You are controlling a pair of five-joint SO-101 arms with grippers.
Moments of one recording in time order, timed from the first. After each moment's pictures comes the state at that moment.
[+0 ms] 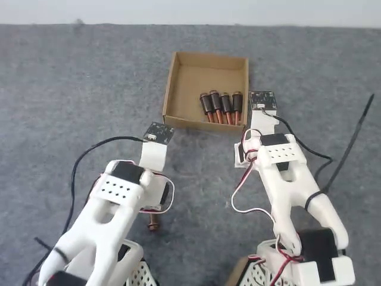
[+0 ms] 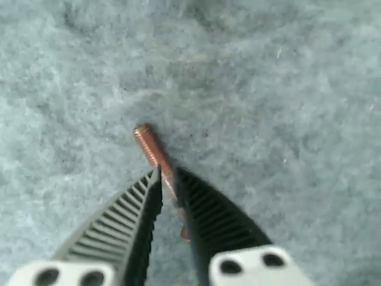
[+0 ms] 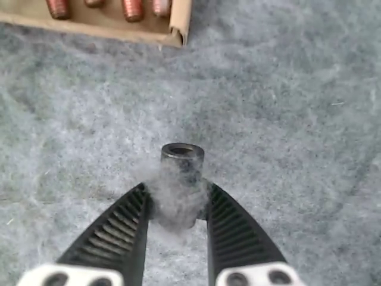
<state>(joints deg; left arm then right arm) 12.7 -33.5 62.4 71.2 10.3 -13.0 -12.0 43.4 51.0 -8.5</state>
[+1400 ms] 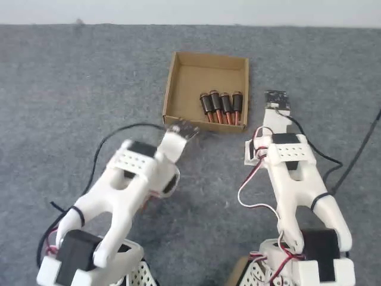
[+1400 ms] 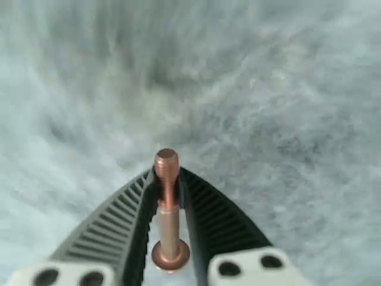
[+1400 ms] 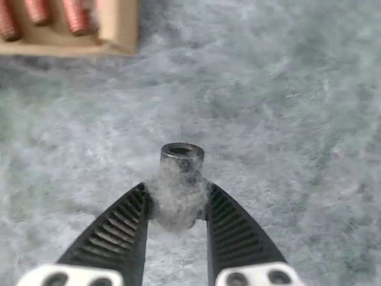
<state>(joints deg) 13.1 -14.1 45.8 69.4 -19.5 -6.5 -12.0 43.4 51.0 -8.4</state>
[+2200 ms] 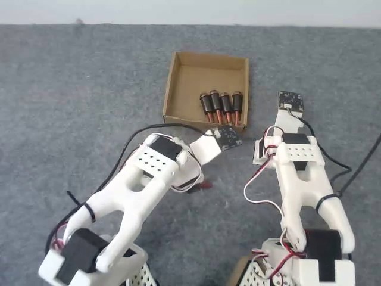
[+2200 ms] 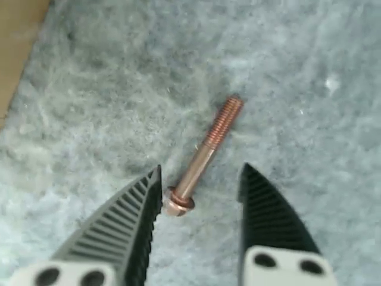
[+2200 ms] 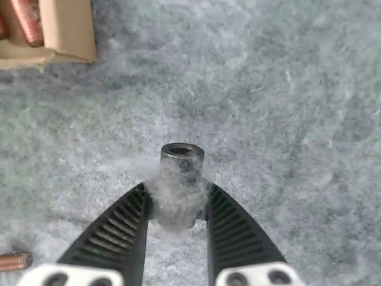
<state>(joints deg) 24.7 -13.2 41.1 65.5 -26.1 -3.1 -12.0 43.8 51.0 -8.3</state>
